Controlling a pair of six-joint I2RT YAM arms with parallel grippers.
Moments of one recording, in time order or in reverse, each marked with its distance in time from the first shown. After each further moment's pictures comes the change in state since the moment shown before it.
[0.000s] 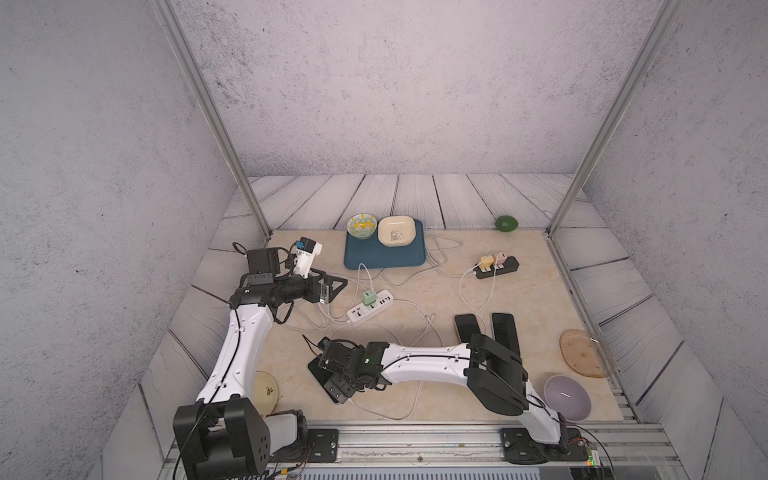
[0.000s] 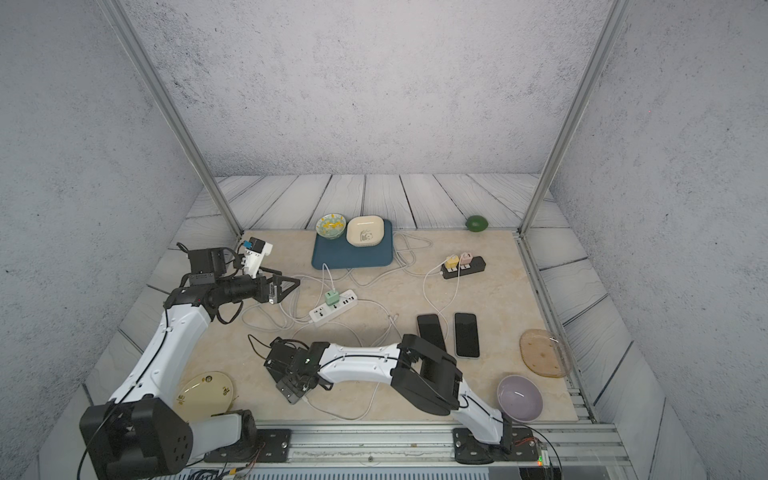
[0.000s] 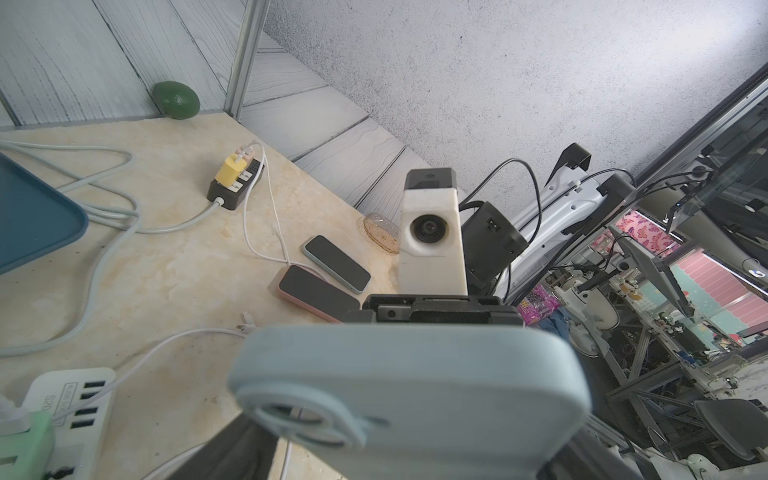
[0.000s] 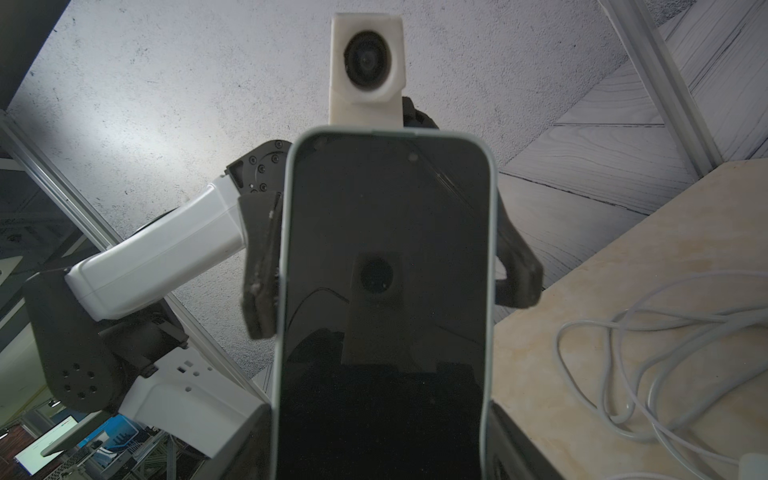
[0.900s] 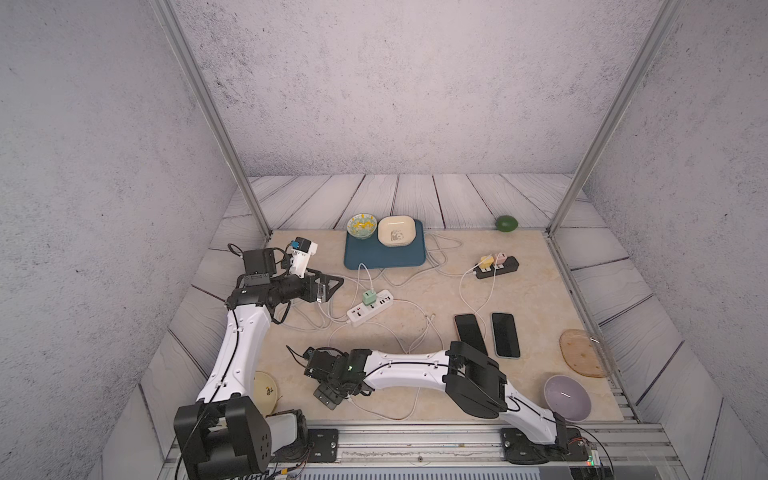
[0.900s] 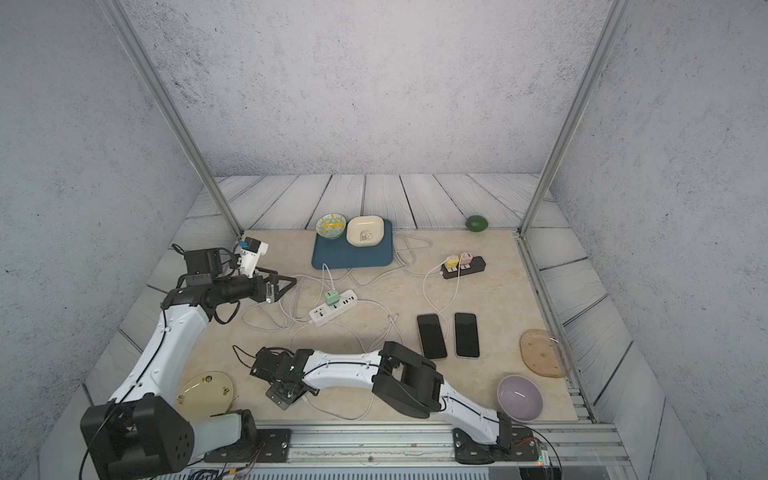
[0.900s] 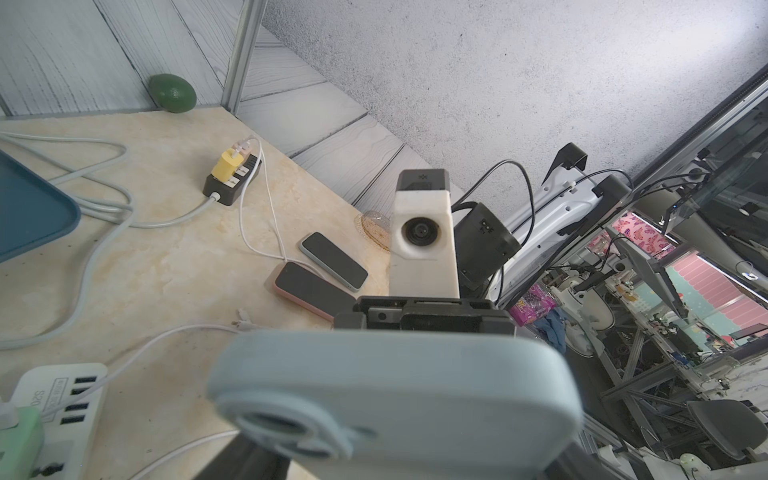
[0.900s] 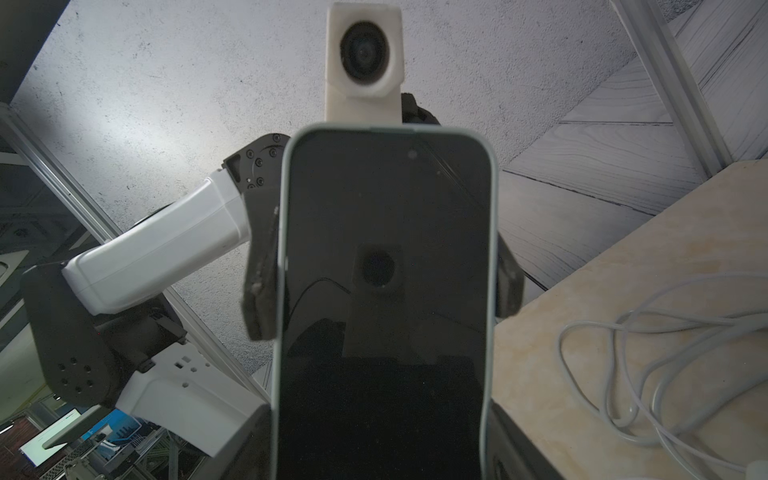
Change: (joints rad) left arm 0.029 0.002 -0.003 0.006 -0.004 -0.006; right arm 0.030 0.145 0.172 -0.048 -0.003 -0.043
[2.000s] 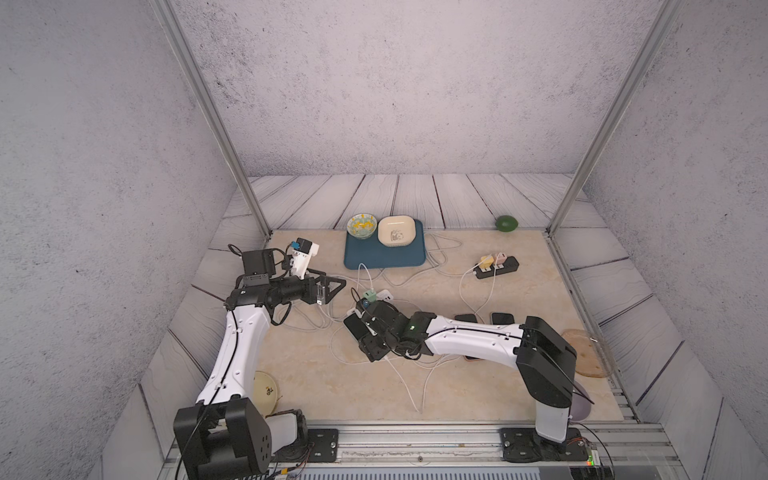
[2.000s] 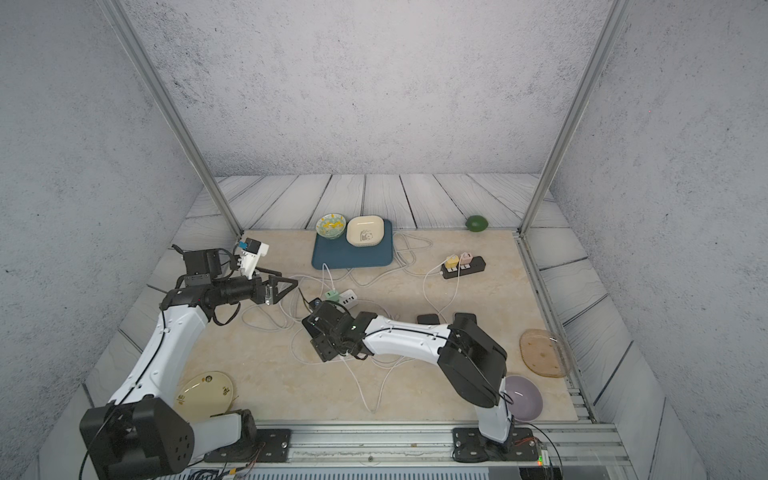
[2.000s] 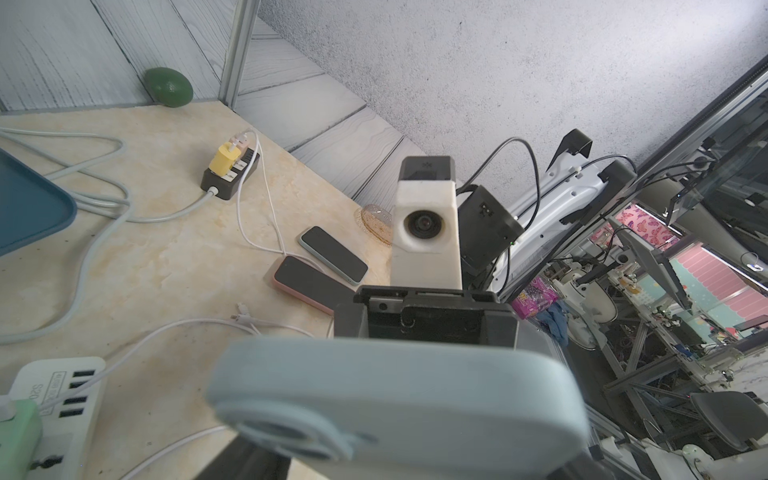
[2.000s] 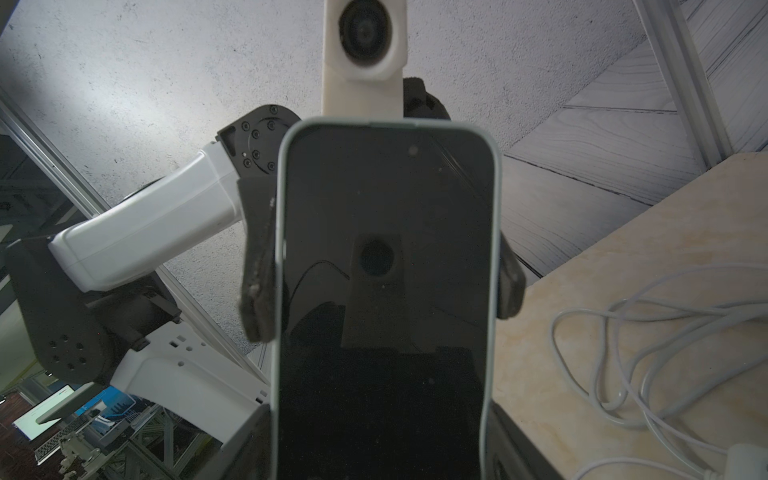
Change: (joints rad) left arm 0.005 -0.007 0.000 -0.035 0.129 0.017; right arm -0.278 -0.485 -0.546 0.258 -0.079 0.052
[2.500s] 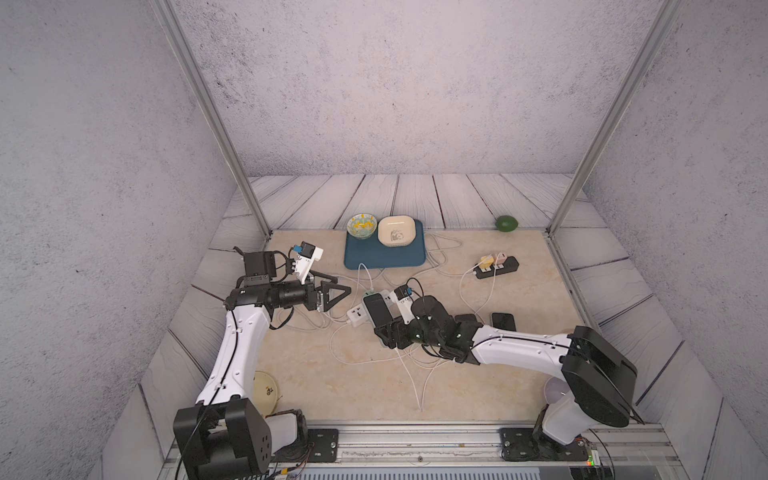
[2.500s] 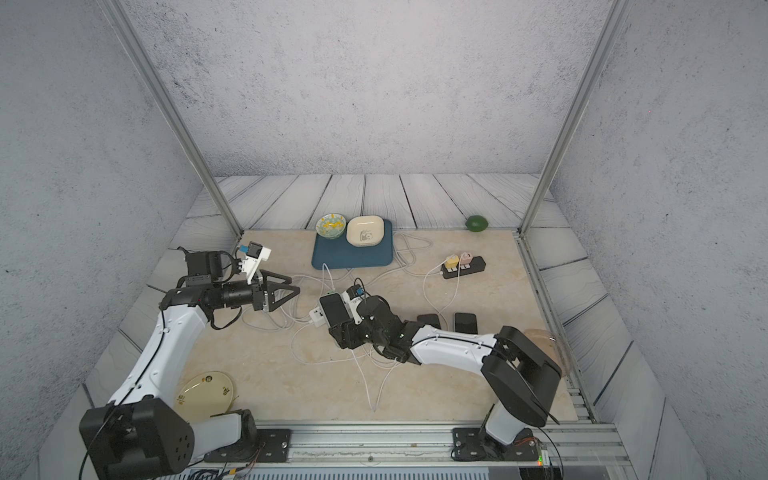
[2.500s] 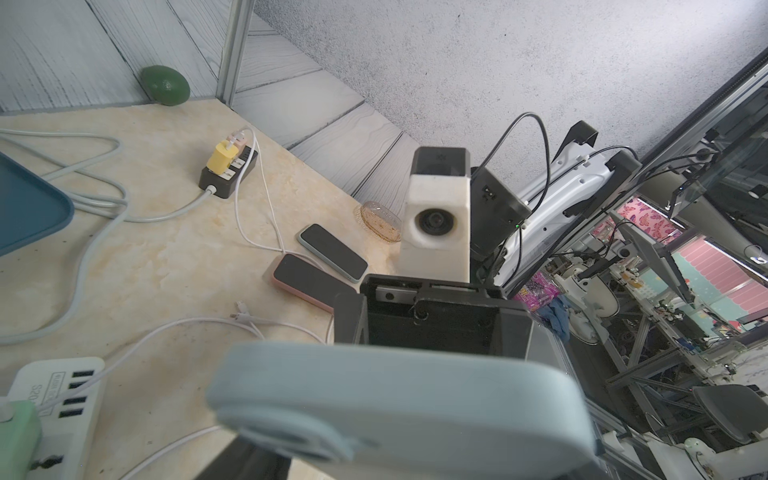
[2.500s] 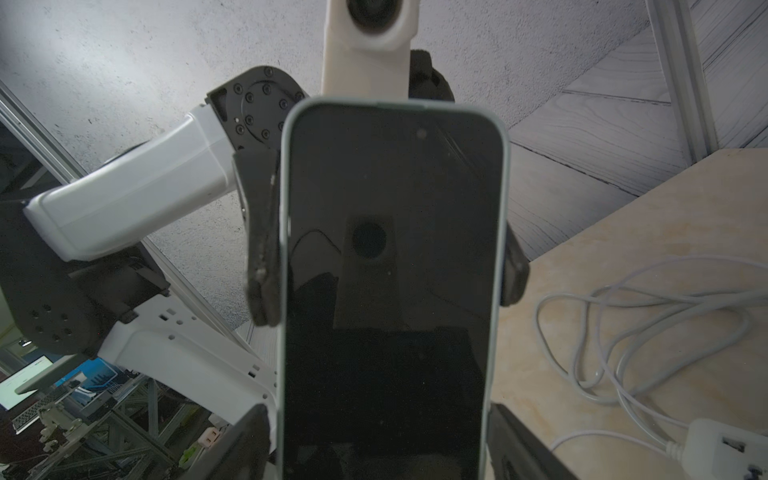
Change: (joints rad) left arm -0.001 0.000 0.006 -0.096 0.233 0.067; right arm -0.126 -0.285 -0.438 0.573 -0.189 0.155
